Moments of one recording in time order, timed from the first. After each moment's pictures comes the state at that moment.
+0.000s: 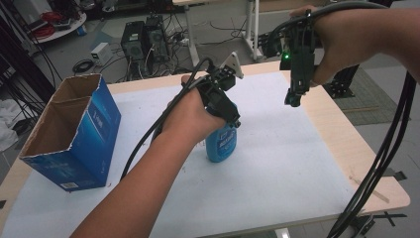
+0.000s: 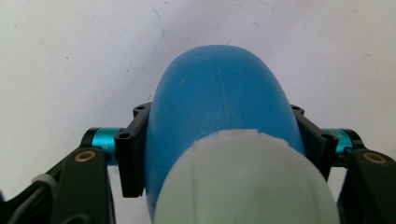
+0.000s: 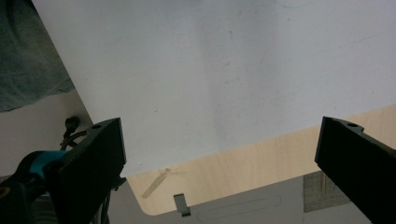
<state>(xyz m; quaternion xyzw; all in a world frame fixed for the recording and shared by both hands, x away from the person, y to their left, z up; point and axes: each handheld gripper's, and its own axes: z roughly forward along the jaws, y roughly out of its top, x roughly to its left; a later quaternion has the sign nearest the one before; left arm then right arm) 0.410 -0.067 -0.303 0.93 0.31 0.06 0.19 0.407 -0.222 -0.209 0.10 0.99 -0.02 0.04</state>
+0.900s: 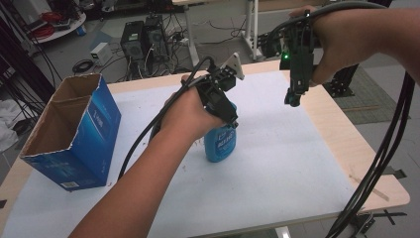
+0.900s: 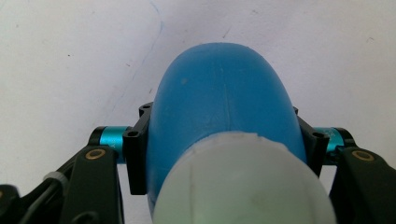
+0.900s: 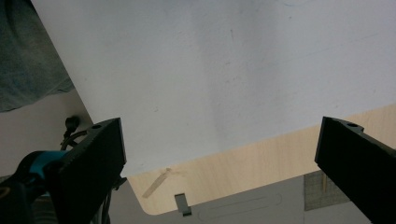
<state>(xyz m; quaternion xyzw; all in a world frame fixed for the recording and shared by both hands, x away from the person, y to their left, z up) 0.405 -0.066 -0.299 0.94 0.29 0.06 0.17 0.406 -0.222 -0.211 0.10 0.99 -0.02 0.04</state>
